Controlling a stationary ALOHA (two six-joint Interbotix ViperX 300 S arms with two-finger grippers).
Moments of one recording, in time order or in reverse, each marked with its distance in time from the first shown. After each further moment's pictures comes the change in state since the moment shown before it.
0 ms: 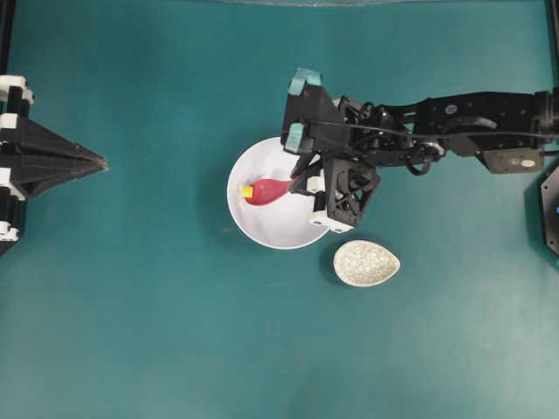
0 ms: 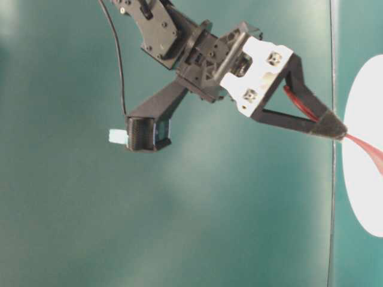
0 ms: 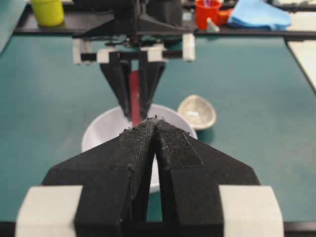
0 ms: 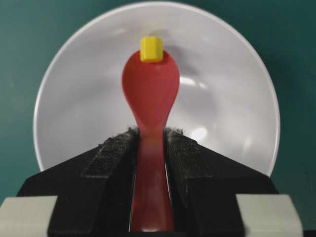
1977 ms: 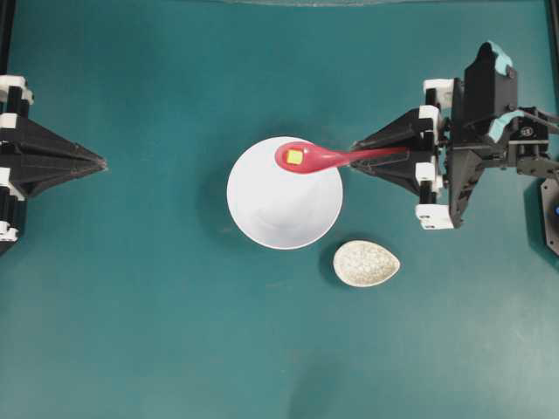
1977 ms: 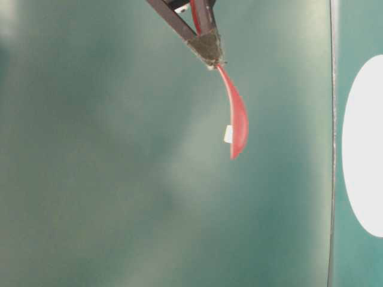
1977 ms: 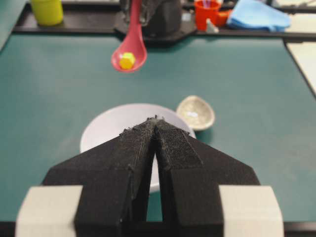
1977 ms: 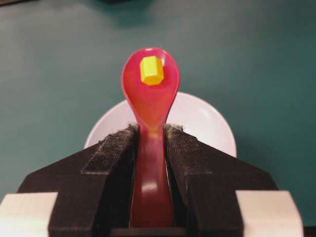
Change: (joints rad) left arm 0.000 -0.003 -0.002 0.000 0.000 -0.015; right arm 0.054 -0.465 0.422 0.003 -0.518 0.017
